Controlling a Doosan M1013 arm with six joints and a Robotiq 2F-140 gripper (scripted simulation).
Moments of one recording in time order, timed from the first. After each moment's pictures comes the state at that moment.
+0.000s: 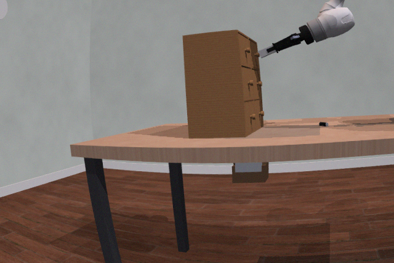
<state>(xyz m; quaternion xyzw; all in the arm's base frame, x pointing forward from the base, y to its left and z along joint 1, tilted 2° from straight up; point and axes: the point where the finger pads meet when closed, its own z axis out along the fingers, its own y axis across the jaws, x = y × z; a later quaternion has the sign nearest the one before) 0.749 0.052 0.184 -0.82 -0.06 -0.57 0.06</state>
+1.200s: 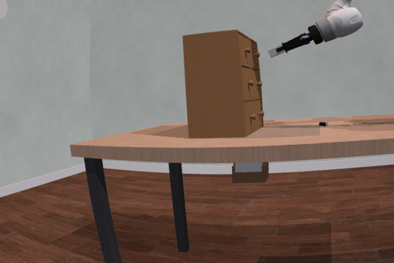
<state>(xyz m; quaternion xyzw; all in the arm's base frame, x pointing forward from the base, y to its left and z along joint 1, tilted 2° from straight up) 0.711 0.046 0.183 -0.82 -0.06 -0.57 0.06</state>
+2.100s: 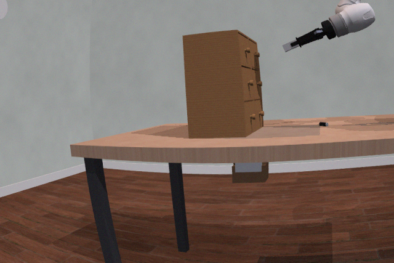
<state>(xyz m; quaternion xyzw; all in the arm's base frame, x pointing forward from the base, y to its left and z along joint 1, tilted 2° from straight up) 0.651 0.035 0.203 -0.82 -0.06 -0.57 0.06</state>
